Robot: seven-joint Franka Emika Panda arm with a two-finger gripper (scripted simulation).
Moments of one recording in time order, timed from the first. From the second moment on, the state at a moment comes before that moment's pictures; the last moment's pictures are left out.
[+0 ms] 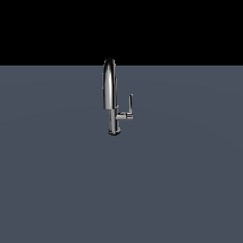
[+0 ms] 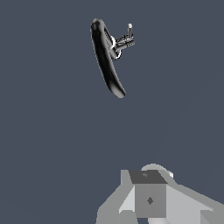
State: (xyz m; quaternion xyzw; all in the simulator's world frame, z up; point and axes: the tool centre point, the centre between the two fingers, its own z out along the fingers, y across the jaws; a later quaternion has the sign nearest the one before) arm -0.142 -0.004 0.470 -0.98 0.13 0.10 0.11
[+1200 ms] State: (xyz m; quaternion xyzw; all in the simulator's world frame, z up) arm -0.010 -0.023 0.393 -0.88 0.29 0.27 0.28
